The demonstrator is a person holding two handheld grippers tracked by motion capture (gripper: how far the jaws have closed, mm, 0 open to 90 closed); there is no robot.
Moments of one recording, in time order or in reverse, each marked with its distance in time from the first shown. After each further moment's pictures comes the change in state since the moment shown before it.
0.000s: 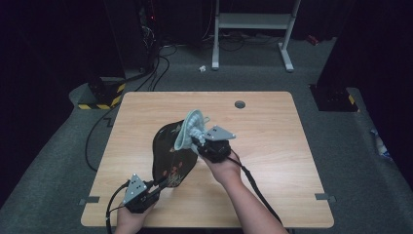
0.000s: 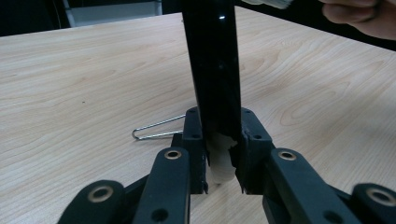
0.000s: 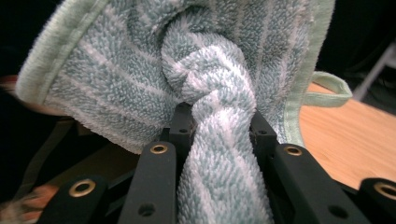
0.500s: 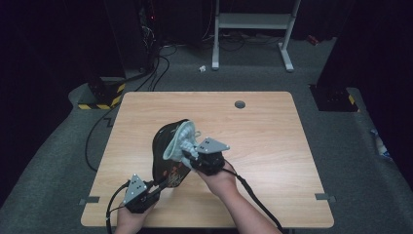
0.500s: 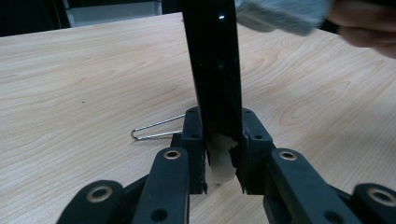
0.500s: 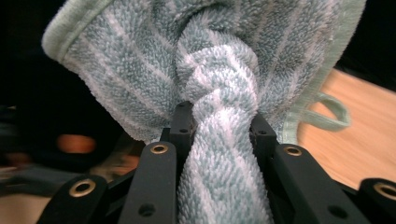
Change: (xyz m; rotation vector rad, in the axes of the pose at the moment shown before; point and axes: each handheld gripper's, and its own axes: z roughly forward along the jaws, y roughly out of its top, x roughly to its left) left arm -0.001 0.000 0.000 -0.001 0.004 -0.001; right arm 0.043 -0.011 -0.010 -0.012 0.146 -0.050
